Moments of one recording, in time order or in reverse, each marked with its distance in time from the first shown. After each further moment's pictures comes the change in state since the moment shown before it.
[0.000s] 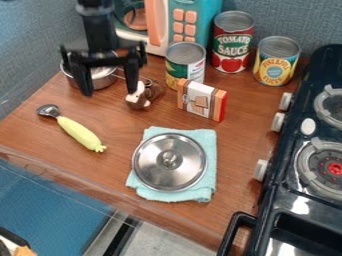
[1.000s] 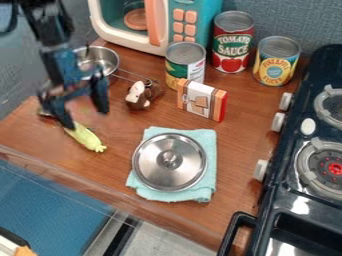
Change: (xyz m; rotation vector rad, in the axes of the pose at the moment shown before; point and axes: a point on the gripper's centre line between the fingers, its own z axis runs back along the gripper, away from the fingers) arm 0.006 0.047 -0.054 -0.042 0.300 0.676
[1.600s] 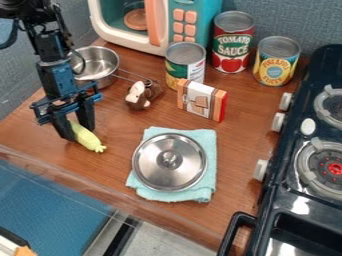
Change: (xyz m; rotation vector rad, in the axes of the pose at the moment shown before) arm 0.033 0.022 -0.034 0.079 -0.053 0.097
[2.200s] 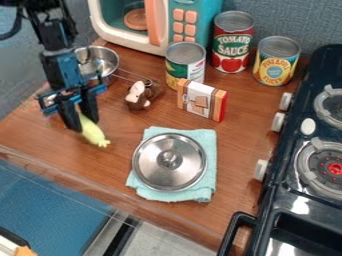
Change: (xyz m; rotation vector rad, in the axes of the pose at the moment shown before) arm -0.020 -0.011 0.013 -0.011 0.031 0.008
